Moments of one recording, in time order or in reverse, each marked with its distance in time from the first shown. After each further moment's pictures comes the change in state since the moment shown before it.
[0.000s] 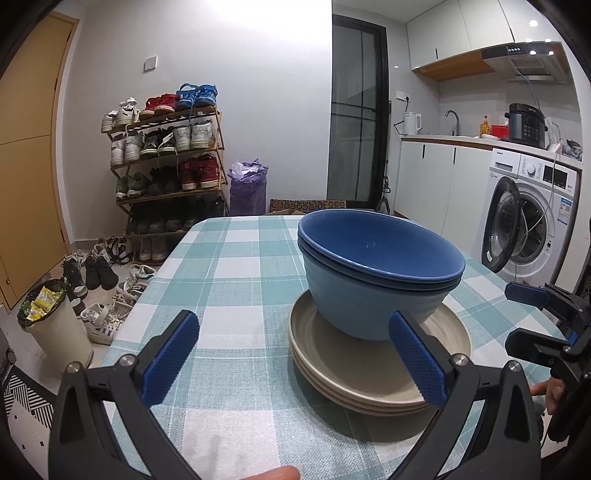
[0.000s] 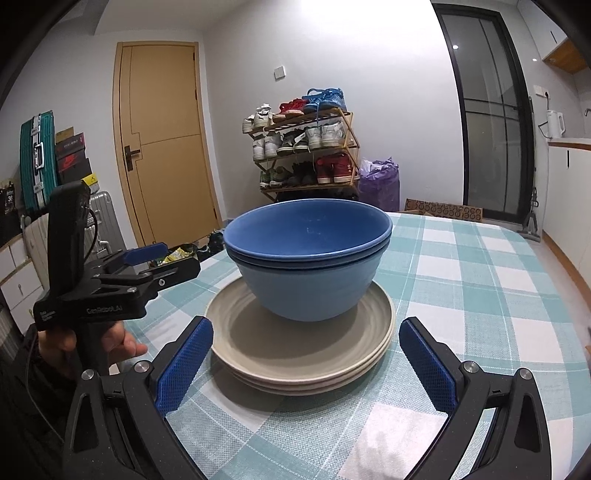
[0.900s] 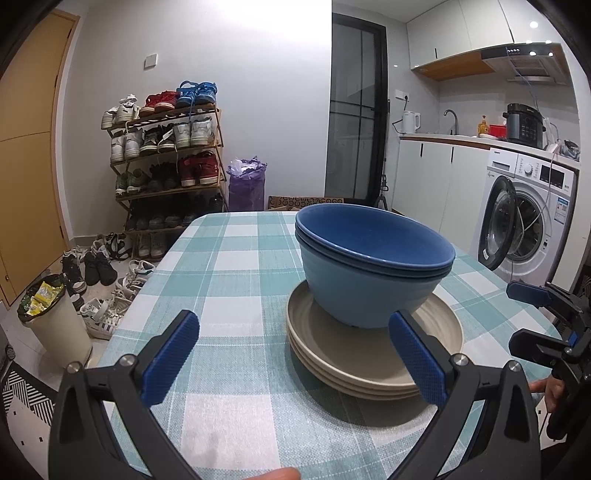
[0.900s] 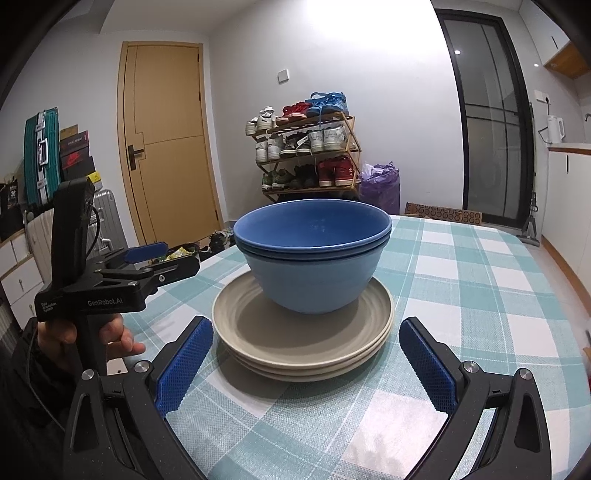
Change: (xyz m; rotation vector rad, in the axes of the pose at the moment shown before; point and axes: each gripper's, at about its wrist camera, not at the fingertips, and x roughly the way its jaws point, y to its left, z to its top) left arm -0.012 -0.002 -0.008 -0.004 0.011 -0.010; right arm -0.013 0.005 -0.008 -0.018 -0.014 -0.001
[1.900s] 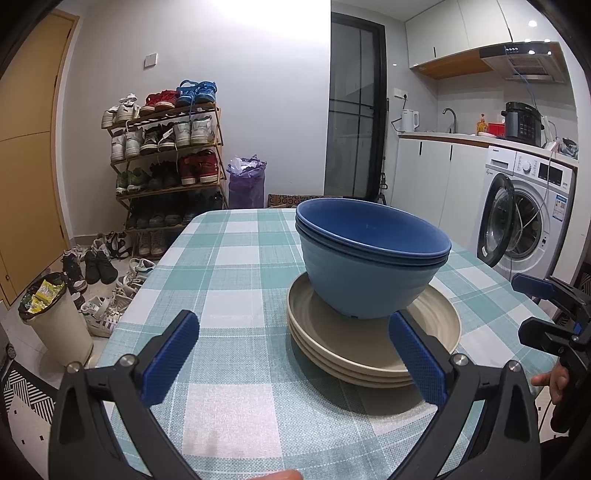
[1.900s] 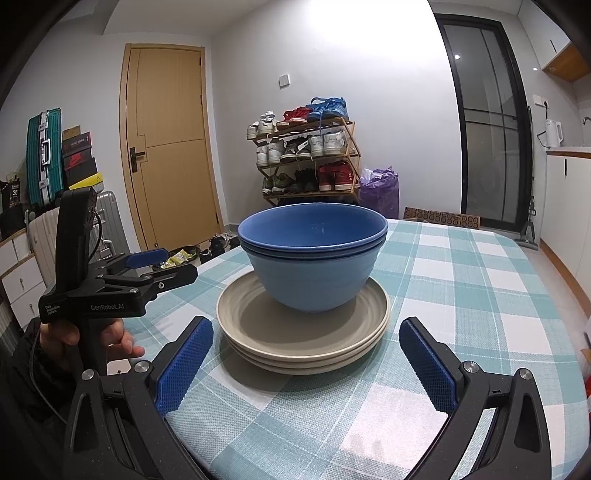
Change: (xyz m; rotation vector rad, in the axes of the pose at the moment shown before) left arm -0.007 0.002 -0.006 0.000 0.002 0.000; right arm -0.015 0.004 -0.005 -0.004 -0.018 -0.001
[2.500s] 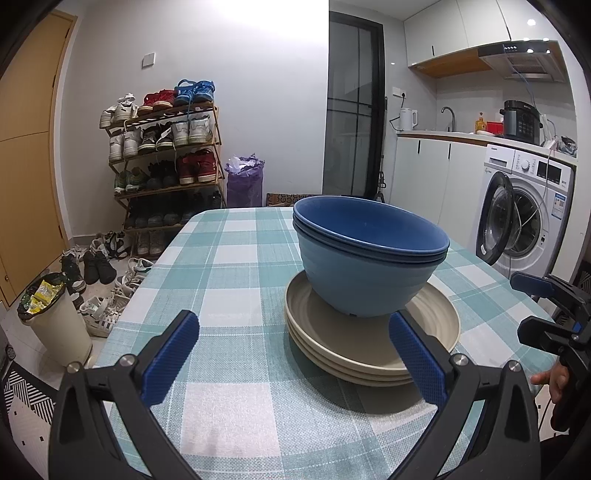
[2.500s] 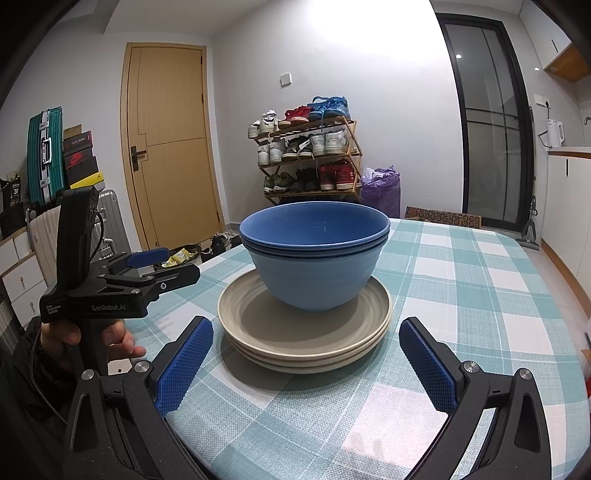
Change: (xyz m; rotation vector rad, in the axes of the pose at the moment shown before) left arm 0.001 0.000 -0.001 0.003 0.004 -0.006; right arm 0.001 0.001 -0.001 -0.002 0.002 0.003
